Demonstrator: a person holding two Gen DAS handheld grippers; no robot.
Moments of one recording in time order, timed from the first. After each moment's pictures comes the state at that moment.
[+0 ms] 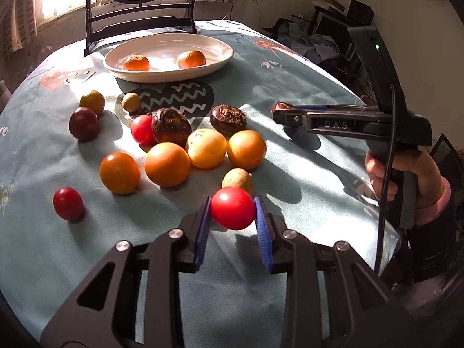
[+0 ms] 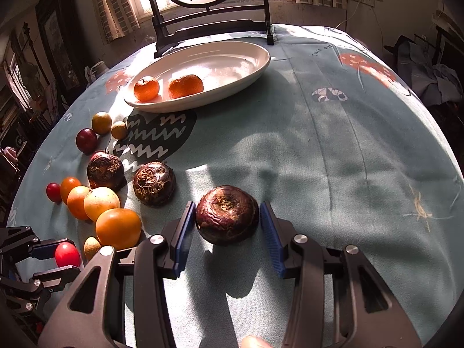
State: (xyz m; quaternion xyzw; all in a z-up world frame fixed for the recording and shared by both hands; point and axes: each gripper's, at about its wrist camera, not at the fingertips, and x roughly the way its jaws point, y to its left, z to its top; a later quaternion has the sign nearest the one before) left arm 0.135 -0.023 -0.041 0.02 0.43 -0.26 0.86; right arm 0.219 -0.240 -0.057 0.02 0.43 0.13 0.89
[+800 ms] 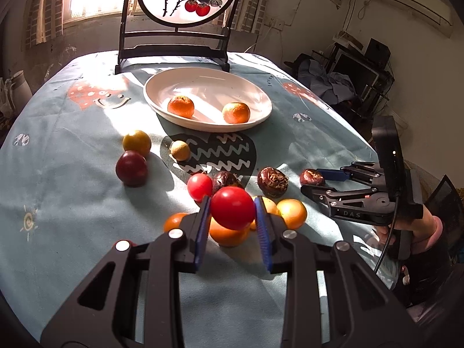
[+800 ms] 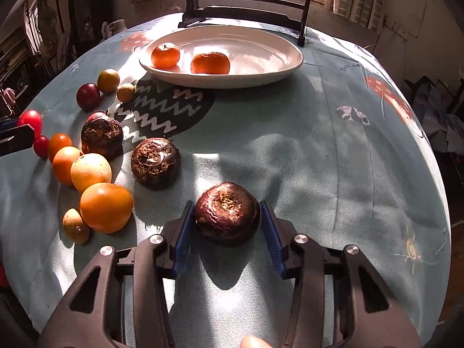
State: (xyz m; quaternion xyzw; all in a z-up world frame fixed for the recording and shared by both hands) left arm 0.178 0.022 -0.008 -0.03 0.39 -0.23 0.89; right arm 0.227 -0.216 -0.066 -0.10 0.45 0.15 0.87
